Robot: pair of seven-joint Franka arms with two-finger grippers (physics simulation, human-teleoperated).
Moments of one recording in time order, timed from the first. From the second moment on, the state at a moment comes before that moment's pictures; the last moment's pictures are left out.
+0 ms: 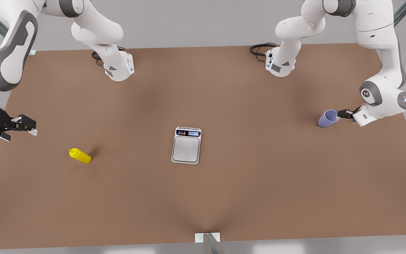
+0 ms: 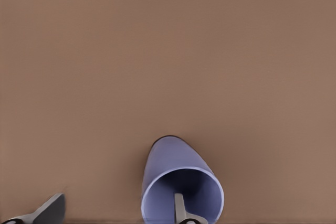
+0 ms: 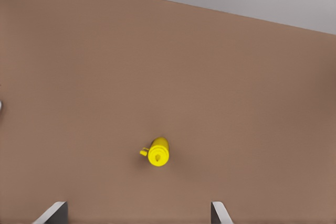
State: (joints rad) left arm 0.20 0.22 0.28 -2.20 -0.04 2.18 0.73; right arm -0.09 0.20 -0.11 -1.35 0.05 1.60 -0.41
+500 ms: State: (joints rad) left arm 0.22 0.29 0.28 -2.26 -0.09 2.30 0.74; right arm -0.09 0.21 -0.11 -1.35 0.05 1.60 -0.41
